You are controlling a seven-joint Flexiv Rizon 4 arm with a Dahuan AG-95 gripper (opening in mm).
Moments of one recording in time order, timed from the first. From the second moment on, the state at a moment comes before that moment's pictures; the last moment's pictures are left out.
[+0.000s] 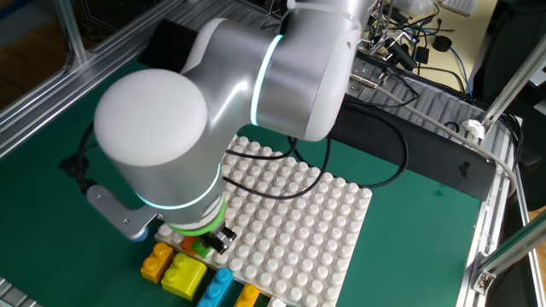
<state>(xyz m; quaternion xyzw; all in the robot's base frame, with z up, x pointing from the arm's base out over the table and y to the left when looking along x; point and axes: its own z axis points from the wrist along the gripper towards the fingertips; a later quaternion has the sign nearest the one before) 0.664 0.035 0.080 -0.07 -0.99 0.02 0.10</state>
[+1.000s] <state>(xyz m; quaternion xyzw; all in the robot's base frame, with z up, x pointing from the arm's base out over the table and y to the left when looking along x) 0.662 0.032 0.080 0.02 -0.99 -0.05 0.10</state>
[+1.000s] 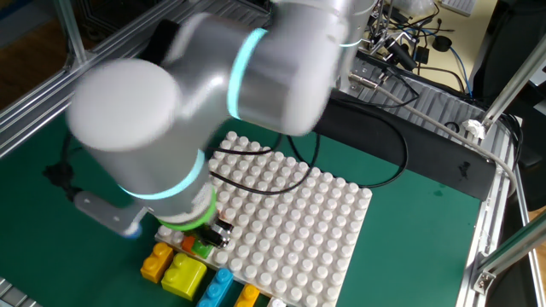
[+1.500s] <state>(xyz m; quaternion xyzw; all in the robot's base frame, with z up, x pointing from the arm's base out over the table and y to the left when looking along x) 0.663 0.037 0.079 -0.02 -0.99 -0.07 0.09</state>
